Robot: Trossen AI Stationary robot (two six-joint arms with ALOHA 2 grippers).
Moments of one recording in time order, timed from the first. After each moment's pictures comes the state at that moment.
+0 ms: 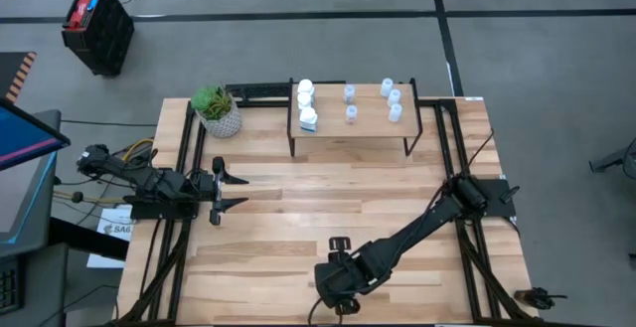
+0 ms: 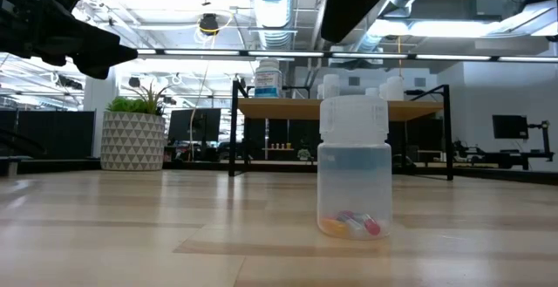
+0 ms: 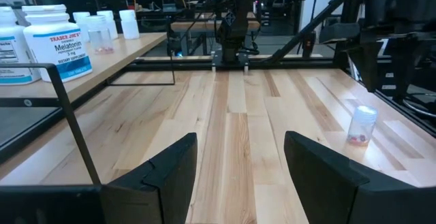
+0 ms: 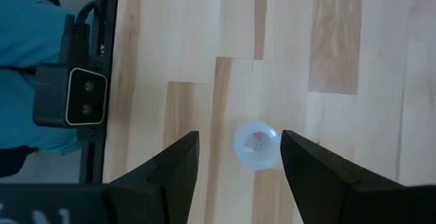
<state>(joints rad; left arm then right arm) -0.36 0.10 0.05 -0.05 -0.40 -0.03 0.57 2.13 1.87 -0.89 0.16 0.48</state>
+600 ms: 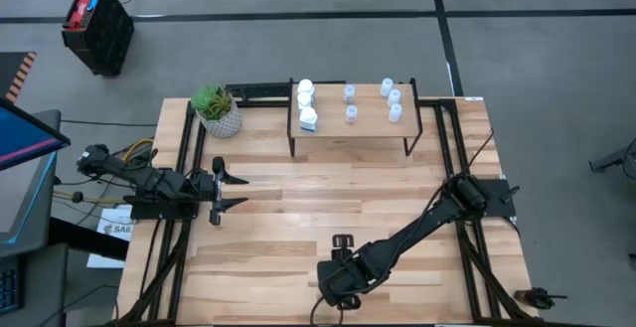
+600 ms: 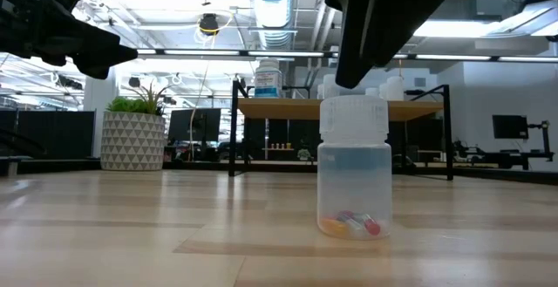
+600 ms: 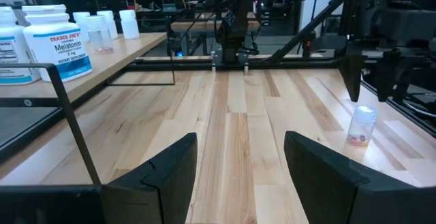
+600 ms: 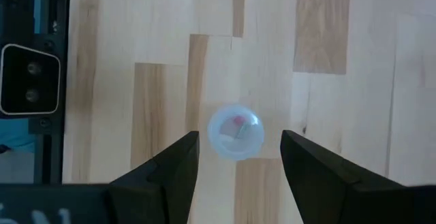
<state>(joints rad) -0.36 0.10 0.05 -0.05 -0.40 -0.03 0.56 2.13 1.79 -0.88 0.19 0.49</state>
